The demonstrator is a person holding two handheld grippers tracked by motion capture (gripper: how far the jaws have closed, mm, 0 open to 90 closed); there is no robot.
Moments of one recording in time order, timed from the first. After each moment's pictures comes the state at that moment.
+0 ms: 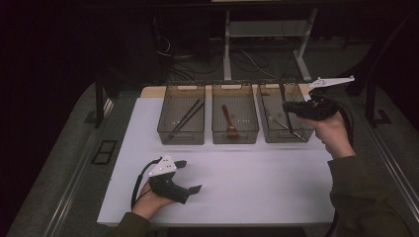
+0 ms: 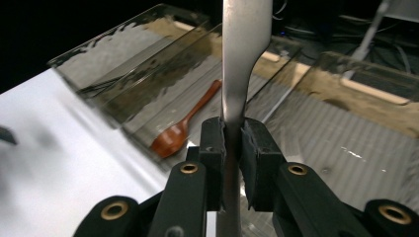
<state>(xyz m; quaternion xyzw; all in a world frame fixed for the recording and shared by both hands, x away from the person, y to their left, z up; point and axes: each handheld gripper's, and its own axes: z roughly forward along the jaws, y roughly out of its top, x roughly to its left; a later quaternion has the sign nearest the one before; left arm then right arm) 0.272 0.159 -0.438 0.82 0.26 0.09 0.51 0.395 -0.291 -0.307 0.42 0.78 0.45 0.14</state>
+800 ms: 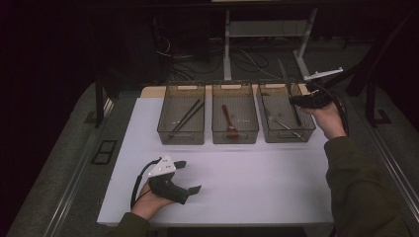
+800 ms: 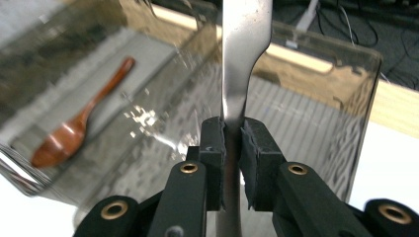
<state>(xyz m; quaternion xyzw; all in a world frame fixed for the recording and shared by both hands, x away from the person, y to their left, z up) 0.270 0.160 -0.438 0.82 0.26 0.08 0.51 0.461 -0.314 -0.341 0.48 0.78 0.36 0.17</state>
